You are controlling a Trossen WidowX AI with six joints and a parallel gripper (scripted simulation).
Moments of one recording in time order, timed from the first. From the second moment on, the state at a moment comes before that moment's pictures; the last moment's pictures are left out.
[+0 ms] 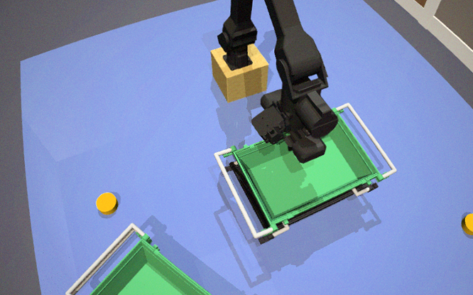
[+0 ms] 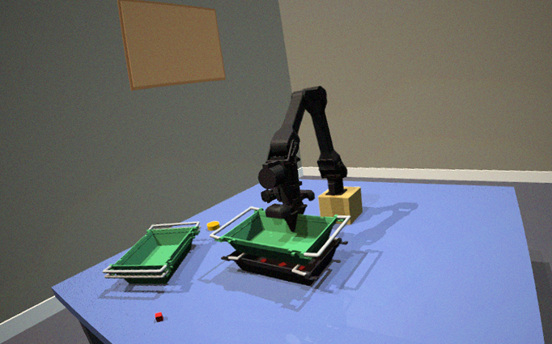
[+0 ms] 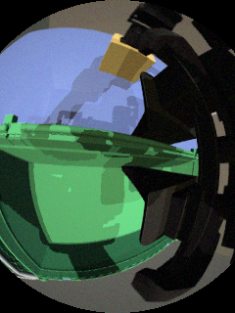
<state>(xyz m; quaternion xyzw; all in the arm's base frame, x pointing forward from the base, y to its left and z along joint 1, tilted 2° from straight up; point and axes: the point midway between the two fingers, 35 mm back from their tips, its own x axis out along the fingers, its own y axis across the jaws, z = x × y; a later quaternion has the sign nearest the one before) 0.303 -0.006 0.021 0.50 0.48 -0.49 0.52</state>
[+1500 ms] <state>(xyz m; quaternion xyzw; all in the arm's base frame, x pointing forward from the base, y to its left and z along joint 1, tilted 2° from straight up) 0.295 -0.006 0.015 0.50 0.49 -0.50 0.51</state>
